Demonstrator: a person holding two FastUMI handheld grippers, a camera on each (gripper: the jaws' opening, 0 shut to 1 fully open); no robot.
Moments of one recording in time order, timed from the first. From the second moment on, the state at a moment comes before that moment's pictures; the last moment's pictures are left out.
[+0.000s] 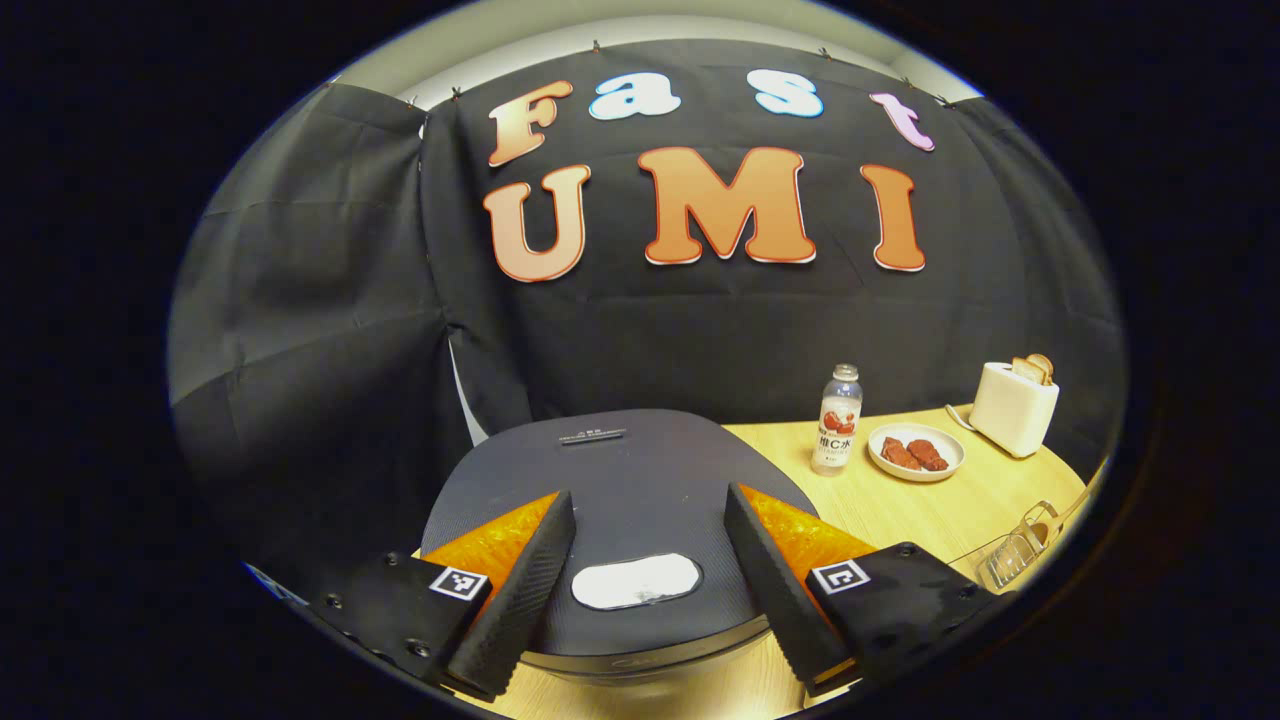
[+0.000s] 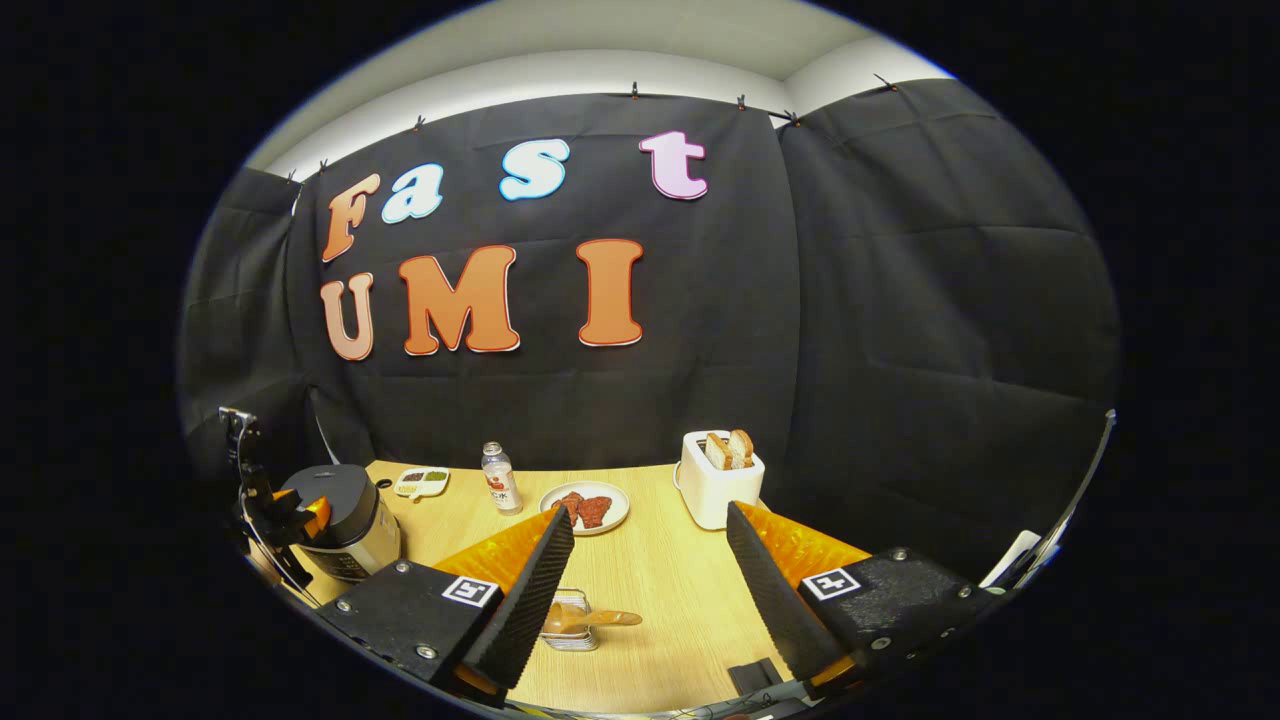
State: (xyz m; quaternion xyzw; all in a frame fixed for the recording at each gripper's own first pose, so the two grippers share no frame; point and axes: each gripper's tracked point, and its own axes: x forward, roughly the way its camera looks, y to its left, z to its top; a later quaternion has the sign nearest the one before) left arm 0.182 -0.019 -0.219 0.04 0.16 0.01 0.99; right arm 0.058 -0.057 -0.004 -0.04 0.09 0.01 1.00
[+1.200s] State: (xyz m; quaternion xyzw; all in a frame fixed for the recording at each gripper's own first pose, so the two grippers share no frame) left arm 0.080 -0.034 0.169 0.05 -0.01 -0.03 1.00; right arm 0.089 -0.038 0.140 -0.03 -0.03 0.04 1.00
